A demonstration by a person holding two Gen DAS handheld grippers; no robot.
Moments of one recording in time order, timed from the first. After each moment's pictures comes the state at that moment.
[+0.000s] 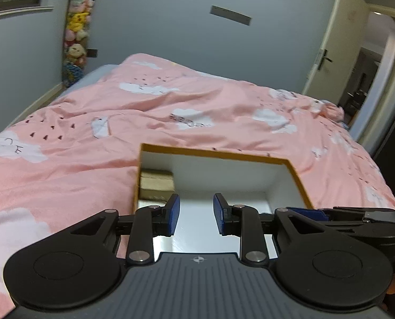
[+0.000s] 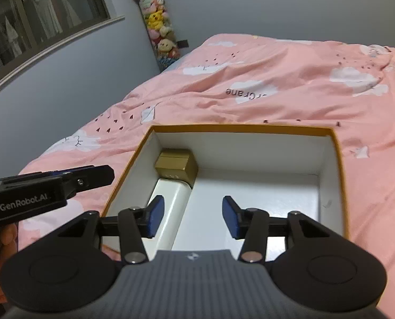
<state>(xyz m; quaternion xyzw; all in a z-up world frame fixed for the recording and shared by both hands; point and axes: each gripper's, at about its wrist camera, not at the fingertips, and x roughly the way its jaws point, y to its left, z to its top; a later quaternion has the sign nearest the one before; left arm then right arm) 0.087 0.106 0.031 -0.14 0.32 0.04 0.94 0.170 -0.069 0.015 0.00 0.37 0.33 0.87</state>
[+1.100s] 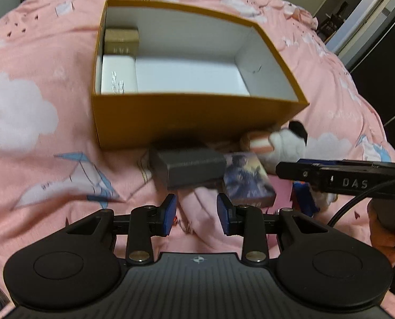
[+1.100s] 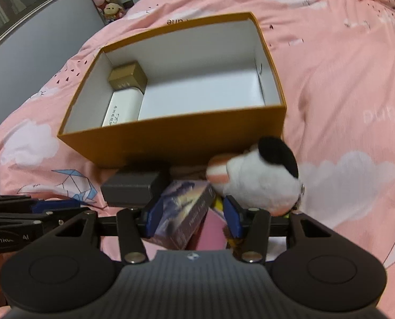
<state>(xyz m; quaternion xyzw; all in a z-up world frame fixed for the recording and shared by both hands) 0.026 0.079 -0.047 -0.15 0.51 -0.07 0.85 0.090 -0.138 -0.043 0.01 0.49 0.22 0.84</state>
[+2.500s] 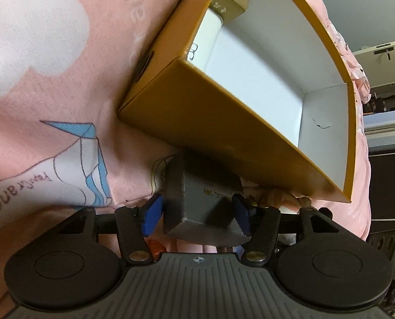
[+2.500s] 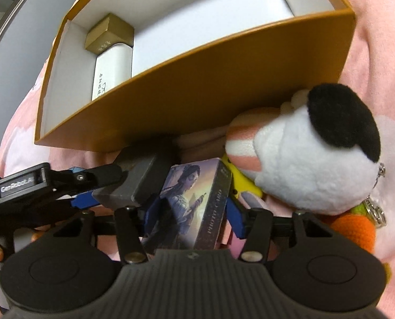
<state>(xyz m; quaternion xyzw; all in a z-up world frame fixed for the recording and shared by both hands) 0.090 0.139 -0.123 -0.41 0.54 0.02 0.73 0.157 -0.117 -0.118 0.12 0.64 0.25 0.72</state>
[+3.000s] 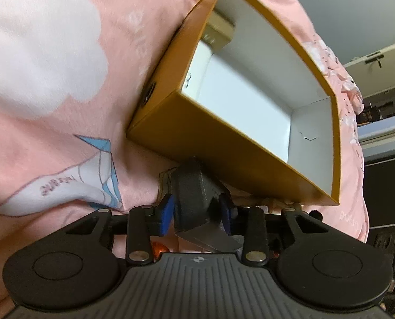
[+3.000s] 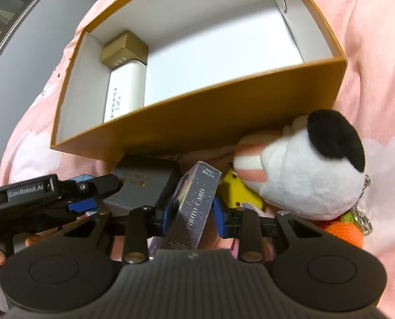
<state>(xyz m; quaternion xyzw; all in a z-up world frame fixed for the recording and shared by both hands) 0.061 0.143 -0.089 -0.39 0.50 0.03 0.78 0.150 -0.117 -0.089 0.11 0.60 0.26 0.75</state>
